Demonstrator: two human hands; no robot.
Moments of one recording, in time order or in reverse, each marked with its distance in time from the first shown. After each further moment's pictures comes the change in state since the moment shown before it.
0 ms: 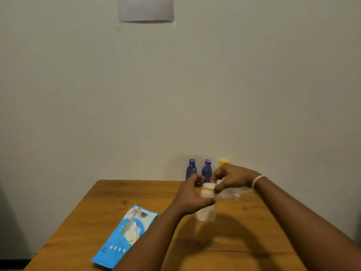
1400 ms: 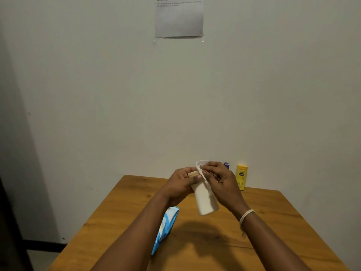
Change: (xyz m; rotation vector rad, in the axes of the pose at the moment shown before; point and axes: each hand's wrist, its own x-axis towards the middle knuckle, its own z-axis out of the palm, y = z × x) left_hand -0.050 0.007 -0.100 -0.774 -0.090 -0.110; right_hand -0.013 -0.110 0.102 0.427 0.822 -0.364
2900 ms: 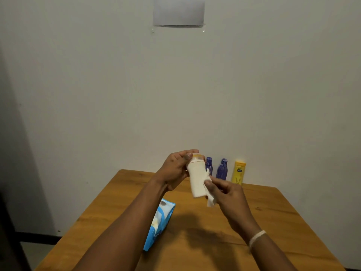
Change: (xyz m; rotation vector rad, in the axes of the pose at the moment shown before) left_hand 0.019 0.020 -0.009 -0.132 0.021 0.068; right_hand -0.045 -0.010 -0.015 0.297 -0.036 0.373
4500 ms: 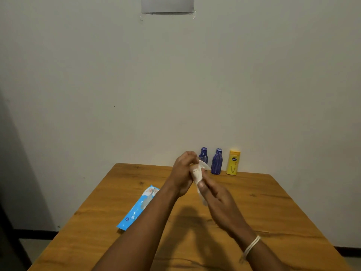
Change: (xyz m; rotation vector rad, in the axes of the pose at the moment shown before) left_hand -0.008 -0.039 0.043 -0.129 0.175 -0.078; right_hand -0.045 -0.008 0.009 -0.203 -0.121 -0.038
